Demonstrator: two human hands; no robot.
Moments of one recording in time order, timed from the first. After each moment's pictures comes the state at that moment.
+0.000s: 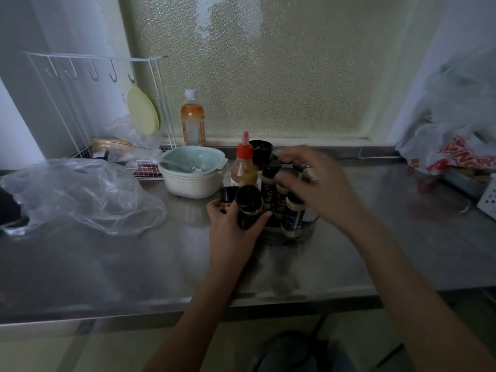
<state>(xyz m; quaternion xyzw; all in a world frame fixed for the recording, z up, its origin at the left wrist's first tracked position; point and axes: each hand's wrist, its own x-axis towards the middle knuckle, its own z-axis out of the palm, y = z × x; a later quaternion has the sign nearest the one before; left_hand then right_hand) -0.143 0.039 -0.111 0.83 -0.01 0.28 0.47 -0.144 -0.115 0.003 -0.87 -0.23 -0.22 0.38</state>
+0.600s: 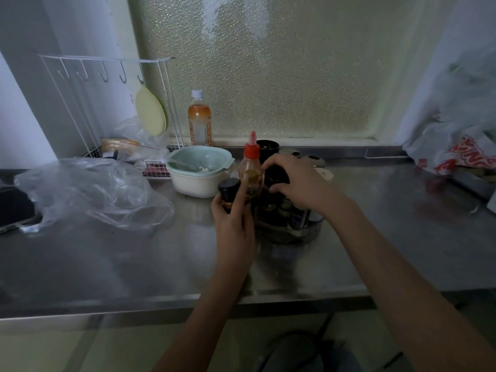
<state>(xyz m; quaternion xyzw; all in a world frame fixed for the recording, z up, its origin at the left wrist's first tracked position) -0.151 0.042 -0.107 0.78 -0.08 0.38 0.48 -0.102 -0.087 -0.006 -0.94 -0.21 -0.09 0.24</state>
